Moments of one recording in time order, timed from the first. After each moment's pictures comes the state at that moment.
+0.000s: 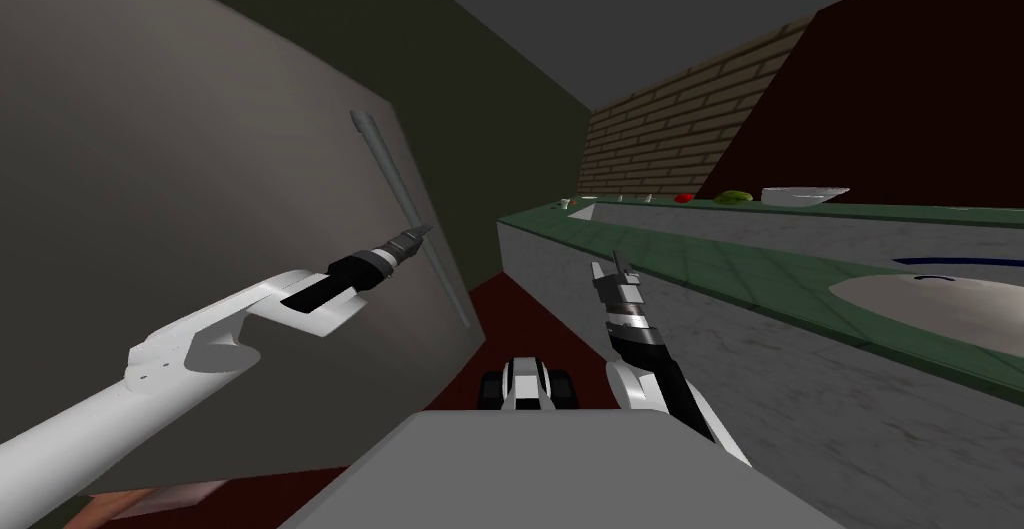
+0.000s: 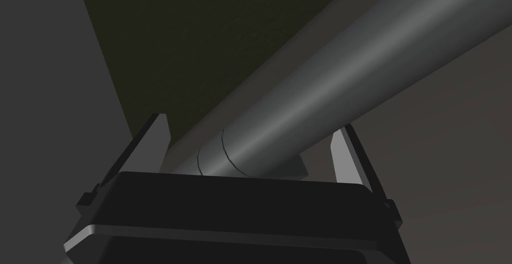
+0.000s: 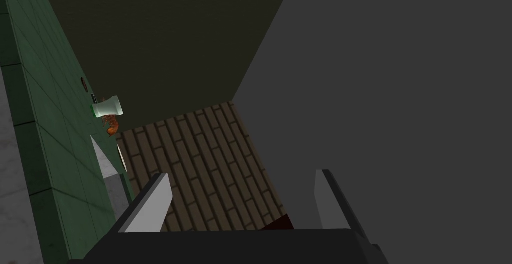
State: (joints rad) left arm 0.24 1.24 0.29 -2.27 0.22 0.43 0.24; right arm 0.55 0.02 0.07 -2.29 0.05 -0.37 -0.11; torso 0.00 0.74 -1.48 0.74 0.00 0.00
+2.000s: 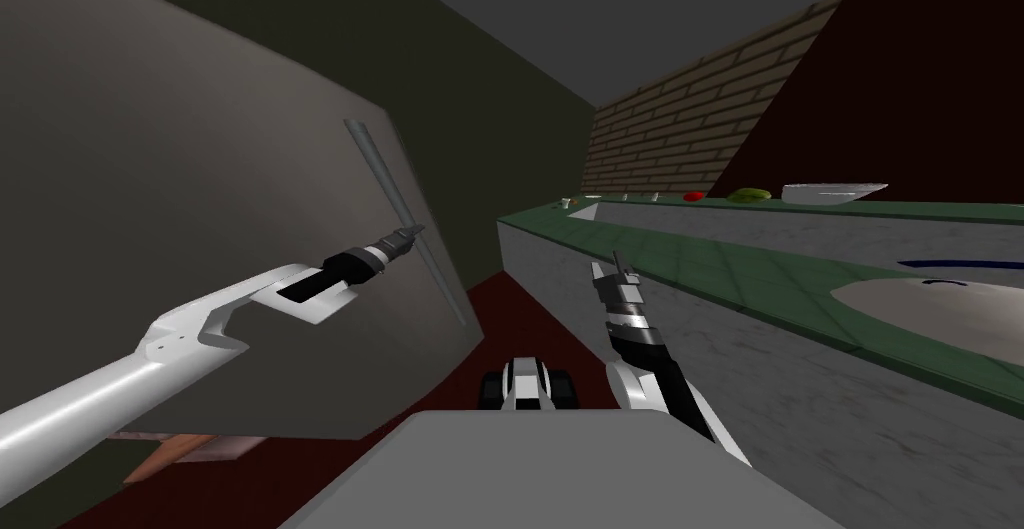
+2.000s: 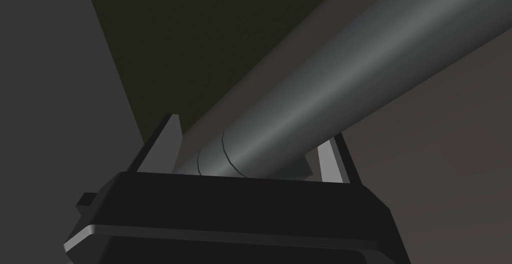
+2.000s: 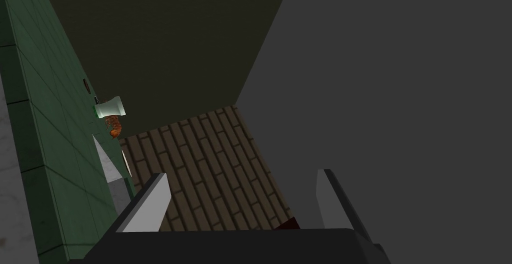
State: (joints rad) left arm 0.24 1.34 0.27 -2.02 0.28 0.15 0.25; right arm 0.55 0.02 0.07 -2.29 0.05 -0.37 -0.11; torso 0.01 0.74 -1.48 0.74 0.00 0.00
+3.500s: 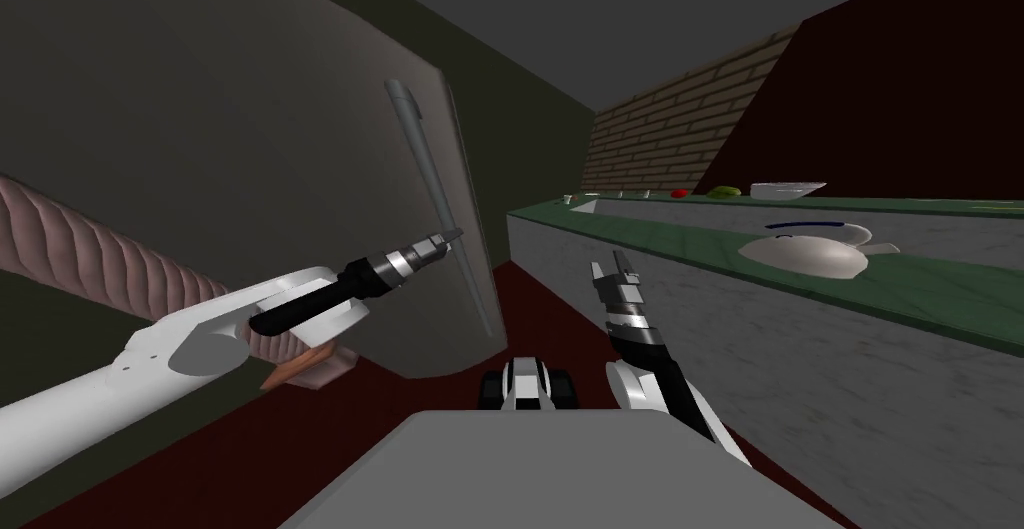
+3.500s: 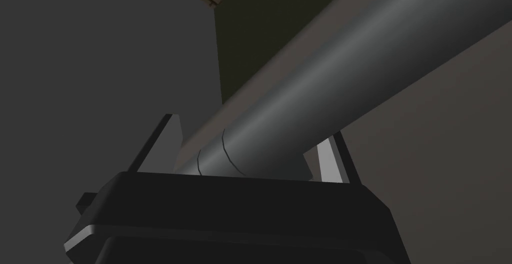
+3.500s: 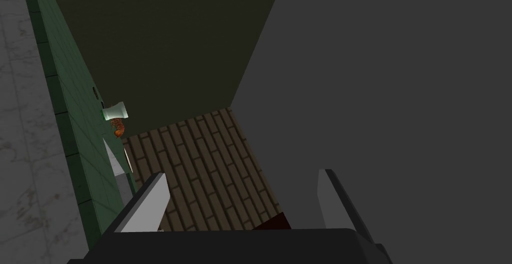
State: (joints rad) left arm 0.26 1.43 0.21 -2.37 0.32 0.05 0.28; right arm 0.55 0.02 0.07 -2.29 0.05 -0.37 -0.11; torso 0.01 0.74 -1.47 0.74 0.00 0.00
